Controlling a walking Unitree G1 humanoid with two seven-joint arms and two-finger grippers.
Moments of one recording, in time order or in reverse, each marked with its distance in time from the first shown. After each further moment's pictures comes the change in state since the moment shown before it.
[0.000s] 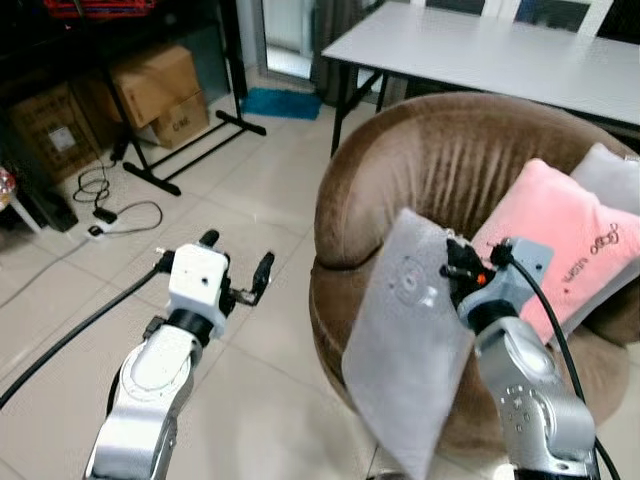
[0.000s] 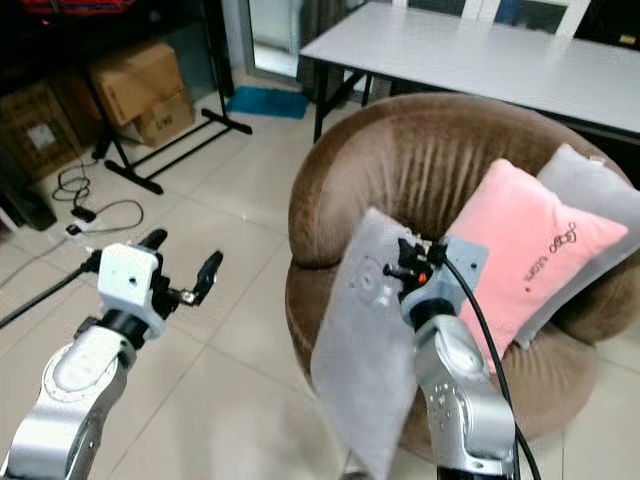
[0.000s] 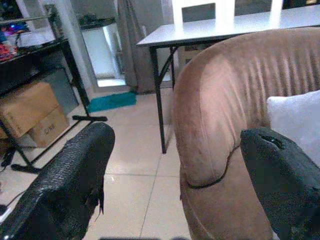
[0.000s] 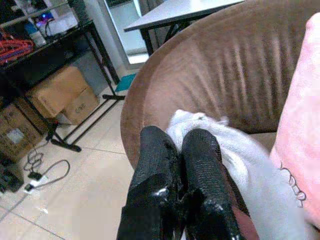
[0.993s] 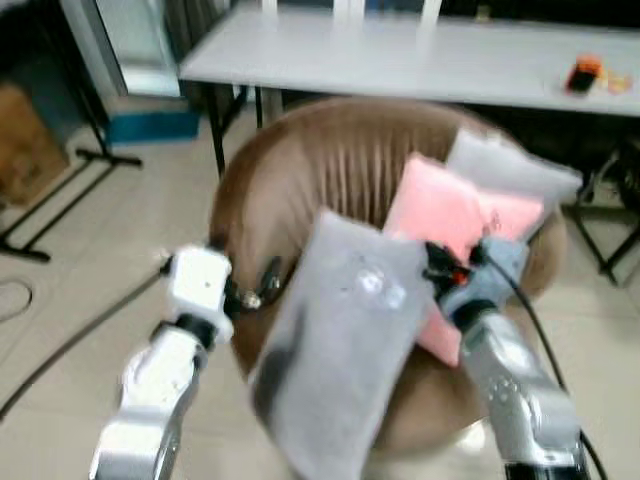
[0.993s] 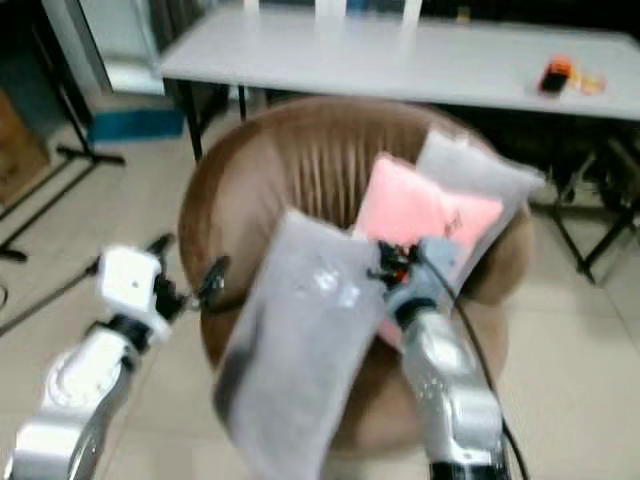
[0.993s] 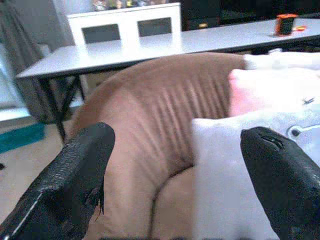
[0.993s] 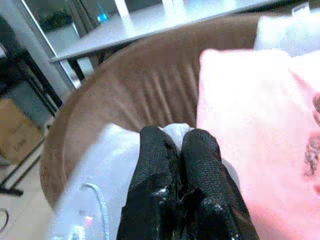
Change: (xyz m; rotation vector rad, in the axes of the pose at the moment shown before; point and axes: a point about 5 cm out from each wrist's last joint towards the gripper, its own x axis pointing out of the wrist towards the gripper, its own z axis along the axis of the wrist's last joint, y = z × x) left arm -0.003 -0.007 -0.001 -0.033 -0.010 -0.053; right arm 0.007 0.010 -0.008 0.002 0.026 0.083
